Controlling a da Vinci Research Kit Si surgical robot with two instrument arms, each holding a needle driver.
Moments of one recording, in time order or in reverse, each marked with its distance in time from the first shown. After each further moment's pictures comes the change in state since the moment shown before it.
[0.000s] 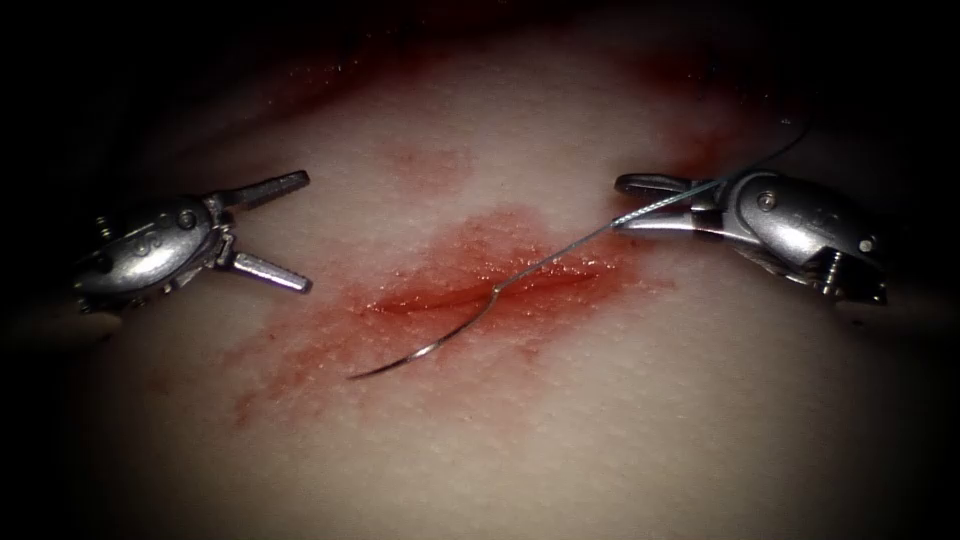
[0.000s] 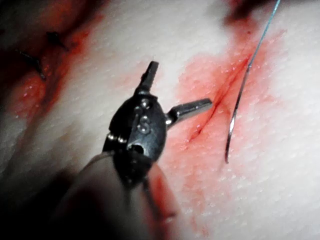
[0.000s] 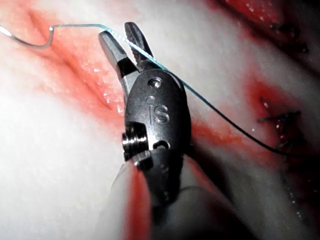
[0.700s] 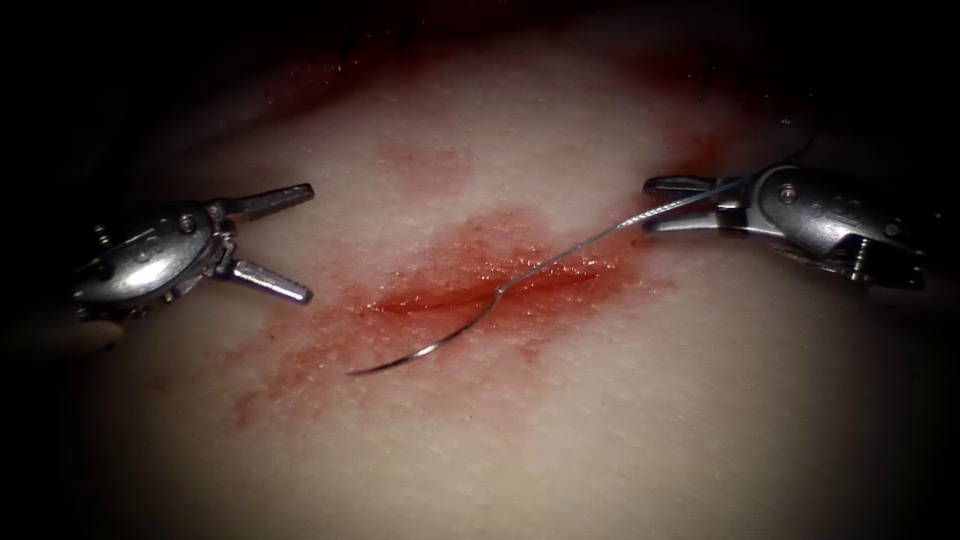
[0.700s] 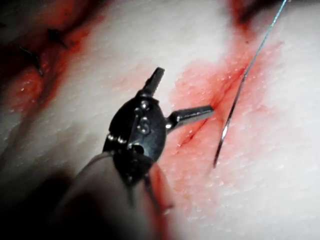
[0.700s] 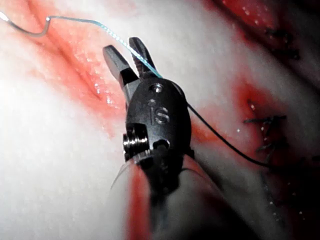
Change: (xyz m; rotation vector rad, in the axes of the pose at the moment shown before) right arm -0.001 0.000 -0.002 0.020 -0.239 -0.047; left arm 0.000 0.001 0.000 -0.015 -0.068 -0.111
